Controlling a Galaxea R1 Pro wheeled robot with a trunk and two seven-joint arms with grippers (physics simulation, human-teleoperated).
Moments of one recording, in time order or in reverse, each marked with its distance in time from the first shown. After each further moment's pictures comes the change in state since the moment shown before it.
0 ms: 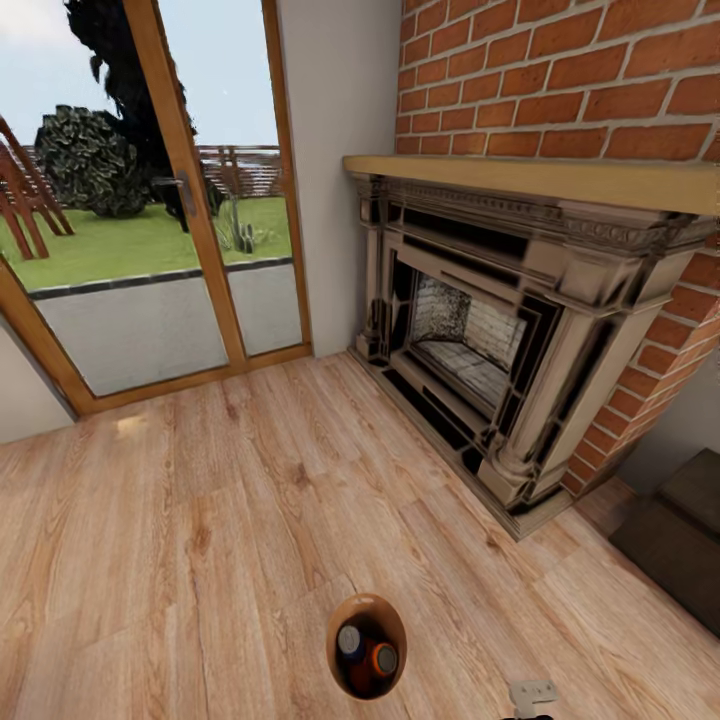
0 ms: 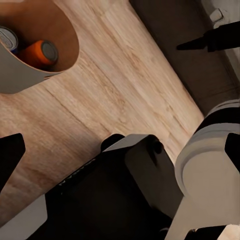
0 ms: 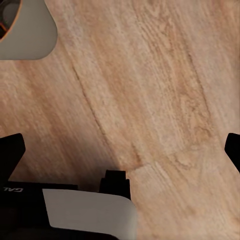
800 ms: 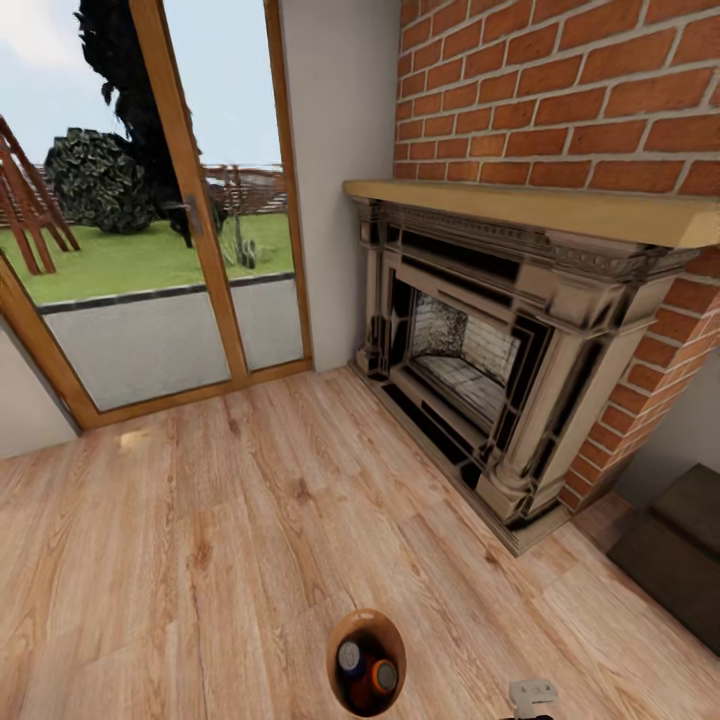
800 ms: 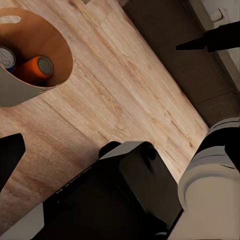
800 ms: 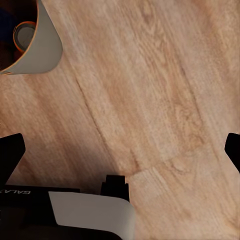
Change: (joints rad) left arm 0.000 0.000 0.000 0.000 0.000 0.001 0.000; right arm 0.000 0.000 0.000 0.000 0.000 0.000 -0.001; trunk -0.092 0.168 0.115
